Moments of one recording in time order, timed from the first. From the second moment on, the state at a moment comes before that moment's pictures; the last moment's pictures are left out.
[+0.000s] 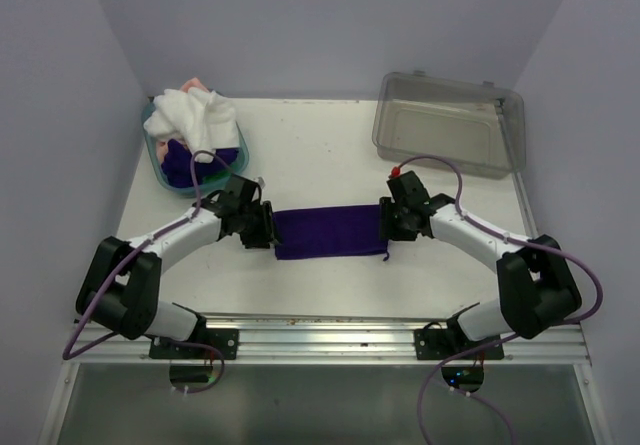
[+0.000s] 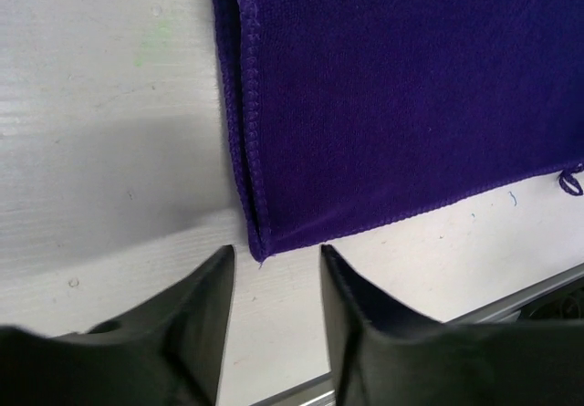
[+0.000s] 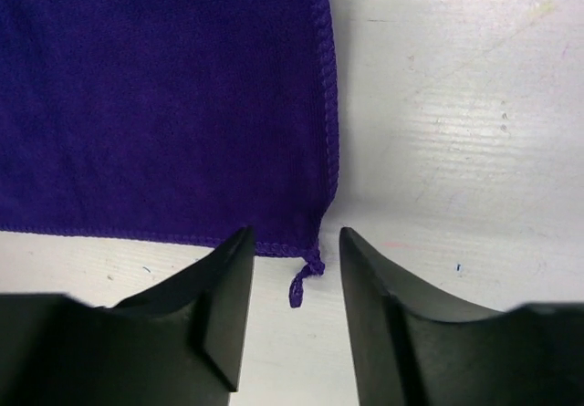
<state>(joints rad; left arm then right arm) -0.40 1.42 0.76 -0.42 0.23 -0.62 0.47 1.44 0.83 -0.48 0.04 0.50</state>
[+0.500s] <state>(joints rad) -0.43 1.50 0.96 -0.43 0.21 -0.62 0.47 1.51 1.00 -0.50 0.06 0.49</state>
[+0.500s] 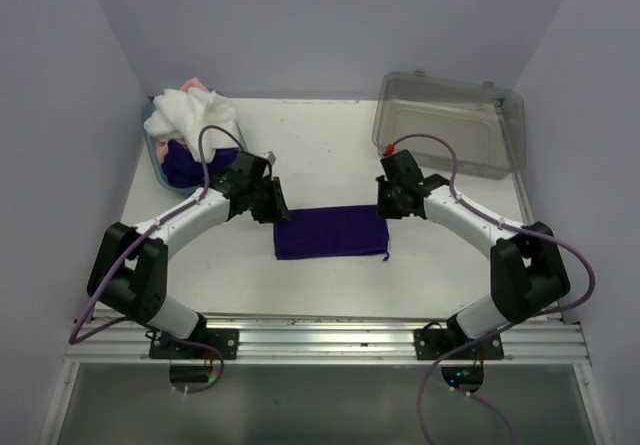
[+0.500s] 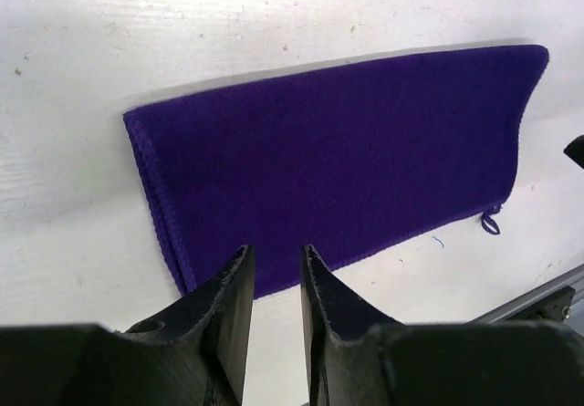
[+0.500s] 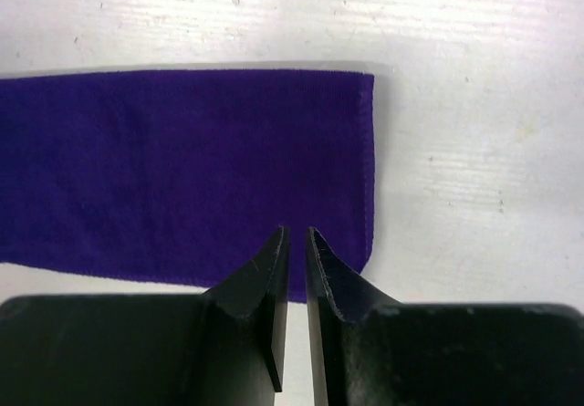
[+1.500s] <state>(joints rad) -0.42 2.21 1.66 -0.47 0.25 -0.52 0.63 1.45 0.70 -0.33 0.03 0.65</state>
